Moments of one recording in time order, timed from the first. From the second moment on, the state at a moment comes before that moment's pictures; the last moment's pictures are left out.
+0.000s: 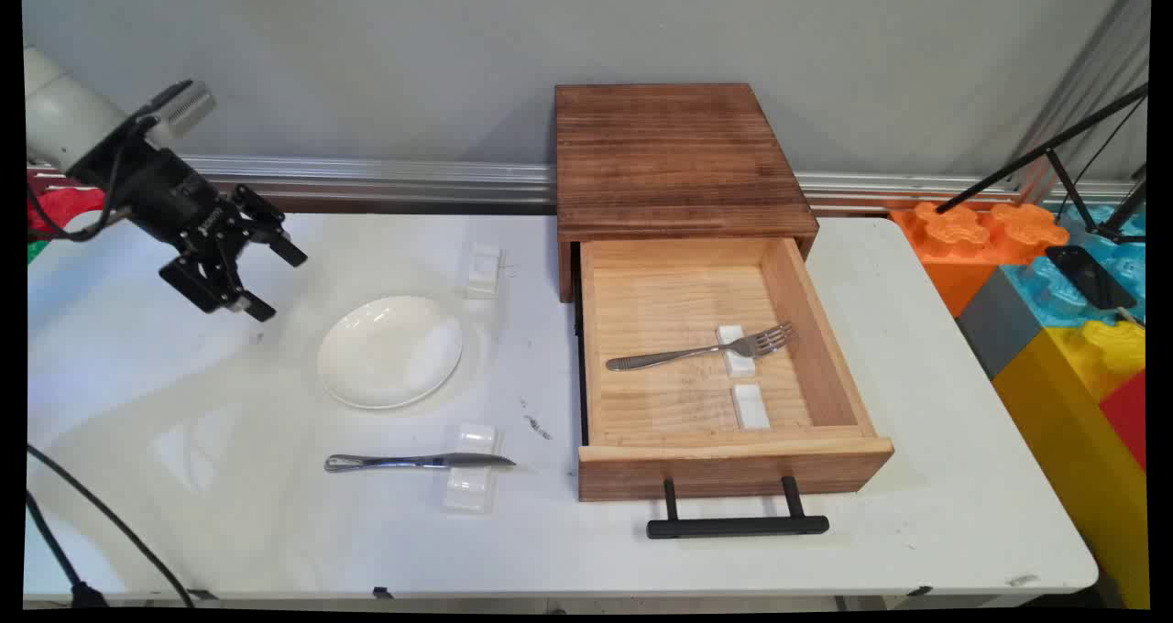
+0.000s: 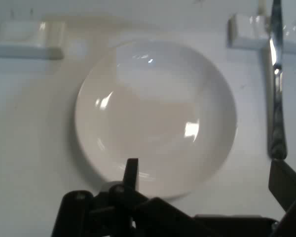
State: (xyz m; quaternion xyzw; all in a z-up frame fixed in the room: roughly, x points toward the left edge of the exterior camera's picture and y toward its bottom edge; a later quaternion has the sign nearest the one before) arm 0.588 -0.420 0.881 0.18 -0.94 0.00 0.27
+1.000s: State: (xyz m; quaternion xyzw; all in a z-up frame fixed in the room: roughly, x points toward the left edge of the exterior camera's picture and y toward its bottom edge) arm 0.494 -0.352 0.830 0.15 -0.94 -0.02 0.32
